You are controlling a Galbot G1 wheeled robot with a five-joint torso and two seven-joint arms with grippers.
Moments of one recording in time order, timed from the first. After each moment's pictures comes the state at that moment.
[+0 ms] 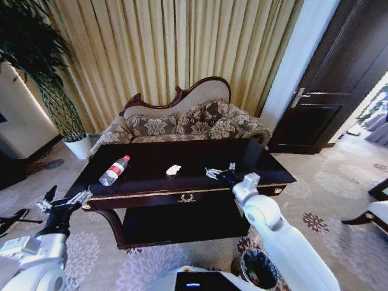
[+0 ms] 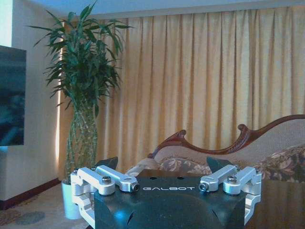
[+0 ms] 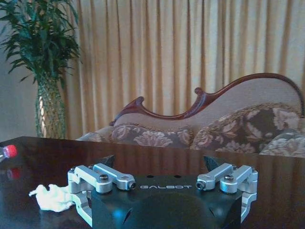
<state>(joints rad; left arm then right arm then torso) 1.85 -1.44 -1.11 -2.44 -0.50 0.13 -0.02 -1.09 1.05 0.25 2.11 0.58 -0.42 0.12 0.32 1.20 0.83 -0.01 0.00</state>
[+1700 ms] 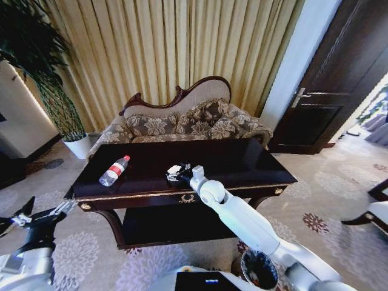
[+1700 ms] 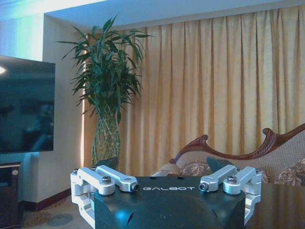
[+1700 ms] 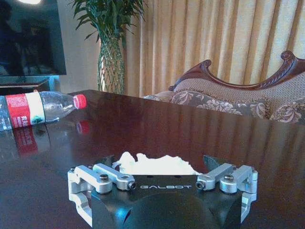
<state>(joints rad) 1.87 -1.54 -1.18 -2.46 -0.47 0.10 0.00 -0.69 1.17 -0.23 1.75 0.60 -0.43 0.12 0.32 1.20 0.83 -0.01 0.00</state>
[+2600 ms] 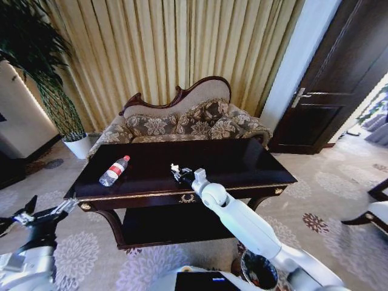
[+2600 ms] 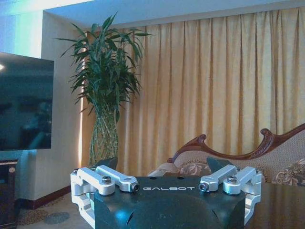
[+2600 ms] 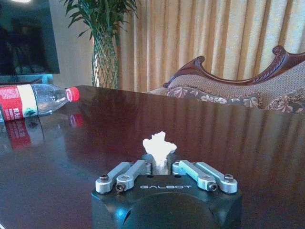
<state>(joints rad) 1.87 -1.53 -1.17 -2.45 -0.47 0.10 0.00 -0.74 1.17 -0.20 1.75 0.58 -0.41 0.12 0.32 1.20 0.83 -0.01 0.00</state>
